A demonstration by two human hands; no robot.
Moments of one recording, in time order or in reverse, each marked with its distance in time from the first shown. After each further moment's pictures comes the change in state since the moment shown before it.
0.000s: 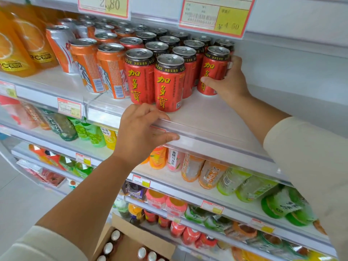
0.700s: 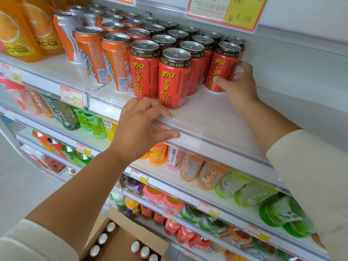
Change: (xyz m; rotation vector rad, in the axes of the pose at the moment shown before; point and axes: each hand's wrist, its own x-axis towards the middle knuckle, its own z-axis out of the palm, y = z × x) left_hand -0.002 0.002 -0.003 0.044 -0.025 -0.014; right_hand 0.007 0.017 0.004 0.109 0.015 0.098
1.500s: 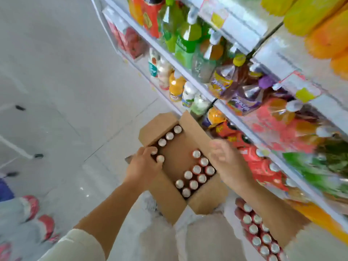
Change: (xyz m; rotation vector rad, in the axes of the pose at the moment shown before) left_hand -0.474 -0.156 -0.022 -0.041 -0.644 -1.415; right_hand -0.438 0.152 0.275 -0.155 -0.984 0.260
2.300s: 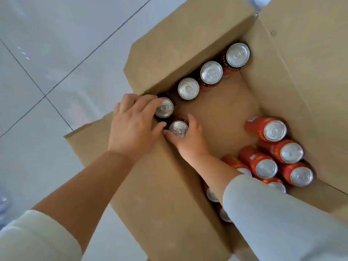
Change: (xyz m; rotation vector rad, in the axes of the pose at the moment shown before) left_hand 0.309 -0.278 0.272 0.392 0.398 0.329; right_hand 0.250 0.346 0.430 0.060 -0.310 0.387
